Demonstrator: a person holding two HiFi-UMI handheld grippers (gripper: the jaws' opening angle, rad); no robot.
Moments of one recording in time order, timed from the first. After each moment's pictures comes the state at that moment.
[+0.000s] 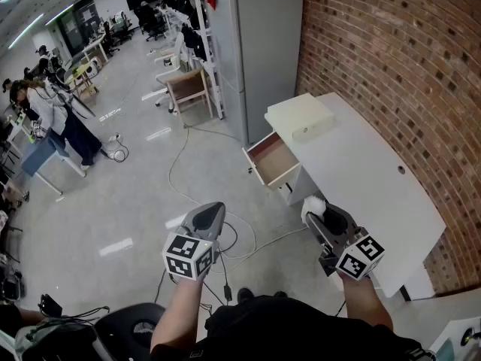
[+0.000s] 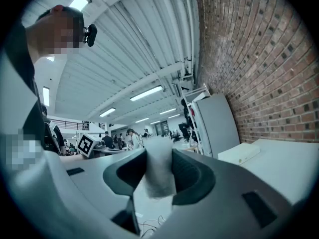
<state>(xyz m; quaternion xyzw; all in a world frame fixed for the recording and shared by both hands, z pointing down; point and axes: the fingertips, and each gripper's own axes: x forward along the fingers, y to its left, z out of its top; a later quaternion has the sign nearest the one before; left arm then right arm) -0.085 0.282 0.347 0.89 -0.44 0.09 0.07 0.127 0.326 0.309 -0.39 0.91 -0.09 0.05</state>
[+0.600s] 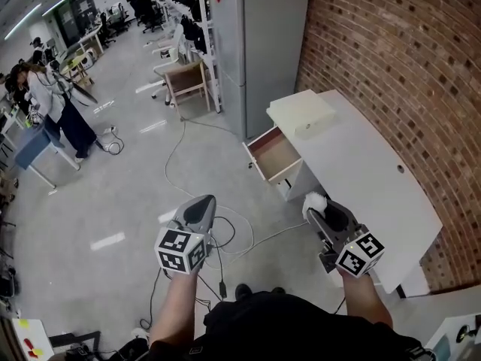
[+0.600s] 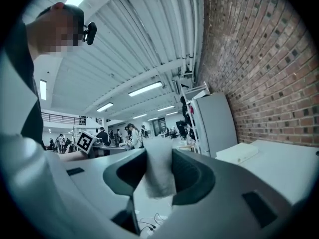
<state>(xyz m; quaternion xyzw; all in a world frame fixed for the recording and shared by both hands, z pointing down) -0.143 0.265 0.350 0.88 -0.46 0.08 0.08 0.095 0.315 0.315 -0.41 0.91 -0.09 0.03</state>
